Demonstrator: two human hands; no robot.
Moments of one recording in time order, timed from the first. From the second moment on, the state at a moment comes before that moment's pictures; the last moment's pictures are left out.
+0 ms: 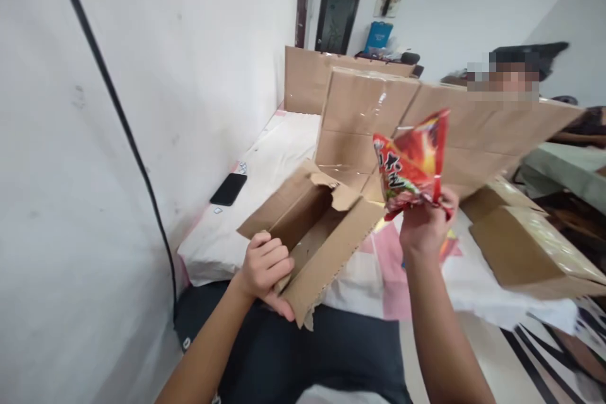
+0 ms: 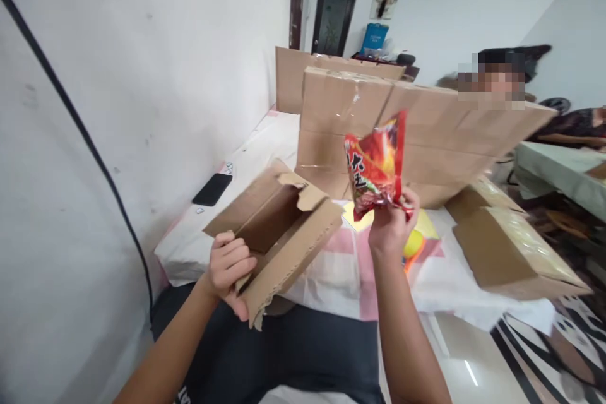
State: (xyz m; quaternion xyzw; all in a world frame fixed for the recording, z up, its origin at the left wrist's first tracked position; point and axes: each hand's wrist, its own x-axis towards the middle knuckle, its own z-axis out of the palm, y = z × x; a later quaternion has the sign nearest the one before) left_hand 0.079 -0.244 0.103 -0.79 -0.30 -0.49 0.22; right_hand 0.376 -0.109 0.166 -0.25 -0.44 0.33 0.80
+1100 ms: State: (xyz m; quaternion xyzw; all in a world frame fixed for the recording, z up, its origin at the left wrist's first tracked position) left_hand 0.159 -0.237 0.025 -0.46 -0.56 -0.68 -0.09; right_hand 0.413 -0.139 0.077 -0.40 -0.60 0.37 0.59
